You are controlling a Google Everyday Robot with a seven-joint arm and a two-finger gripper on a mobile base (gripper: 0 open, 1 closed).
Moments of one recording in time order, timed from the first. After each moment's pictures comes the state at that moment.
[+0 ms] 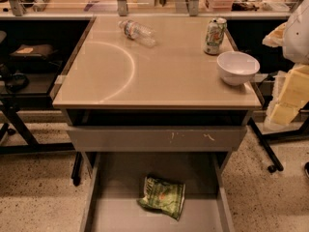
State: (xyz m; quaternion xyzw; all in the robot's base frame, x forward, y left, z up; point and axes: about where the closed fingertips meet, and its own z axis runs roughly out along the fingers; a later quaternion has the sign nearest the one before) arm 0.438 -0.217 0.976 -0.60 0.78 -0.03 0.16
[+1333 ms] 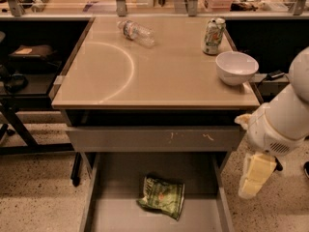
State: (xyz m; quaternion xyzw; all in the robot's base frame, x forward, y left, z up) arm 0.402 -0.209 0.795 -0.62 0.78 0.05 0.12
